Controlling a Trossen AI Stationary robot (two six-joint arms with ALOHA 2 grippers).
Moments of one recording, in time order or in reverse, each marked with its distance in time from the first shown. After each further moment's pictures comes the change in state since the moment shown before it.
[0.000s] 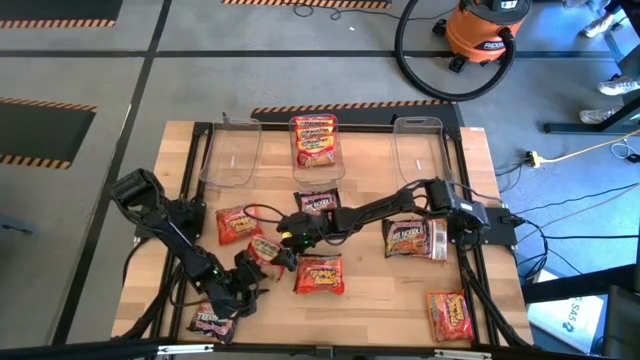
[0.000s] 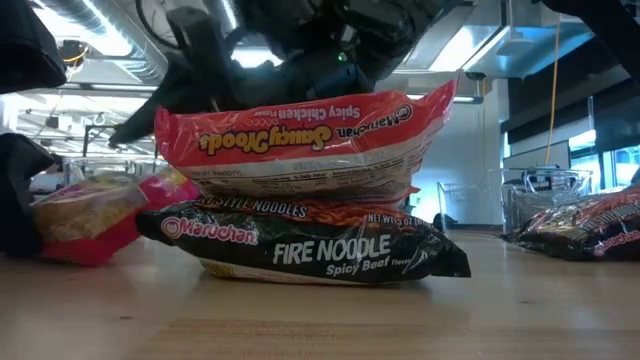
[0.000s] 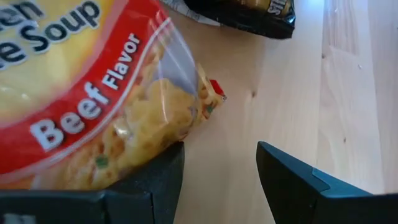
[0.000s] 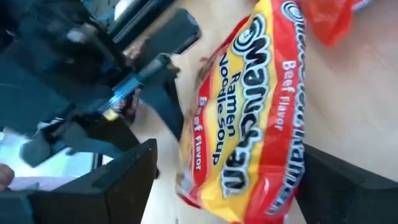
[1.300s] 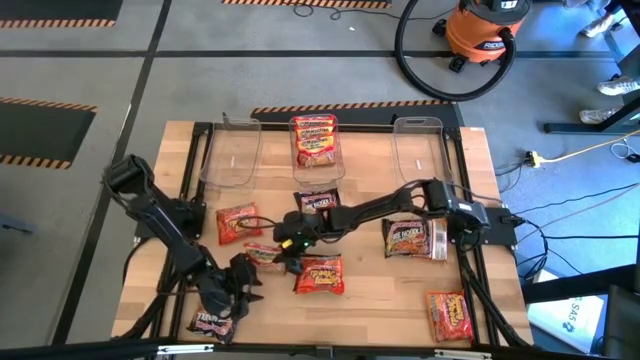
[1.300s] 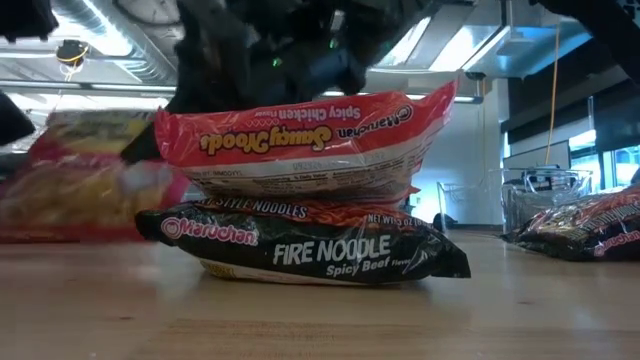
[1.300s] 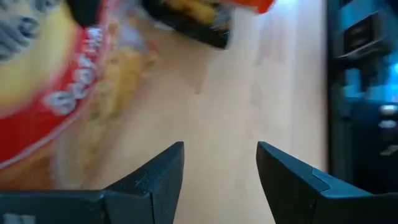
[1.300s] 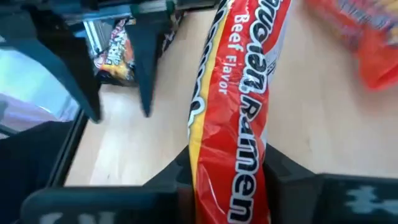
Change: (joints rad) left arm -0.018 -0.176 0.002 -0.040 0.125 -0.055; right arm -0.006 0.002 0.086 -0.135 -0.070 -0.409
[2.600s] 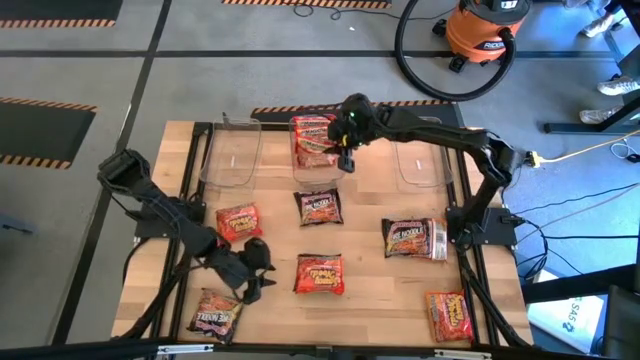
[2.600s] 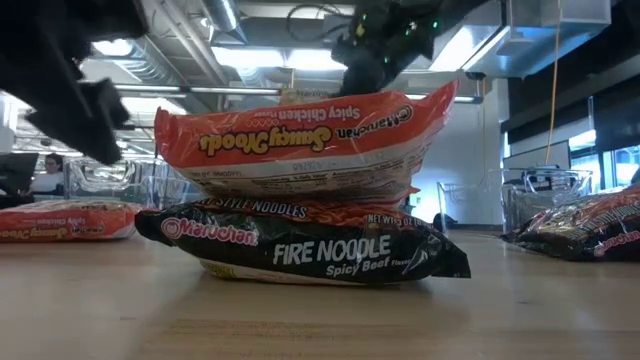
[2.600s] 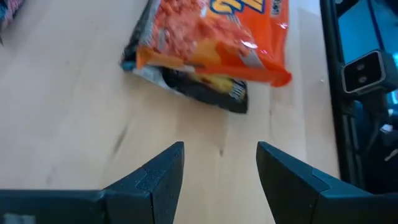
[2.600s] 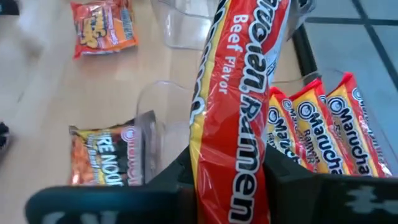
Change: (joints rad) left arm 0.242 -0.079 0.000 0.006 0.147 0.304; right arm -0.581 -0.515 -0.169 -0.493 -0.031 -0.697
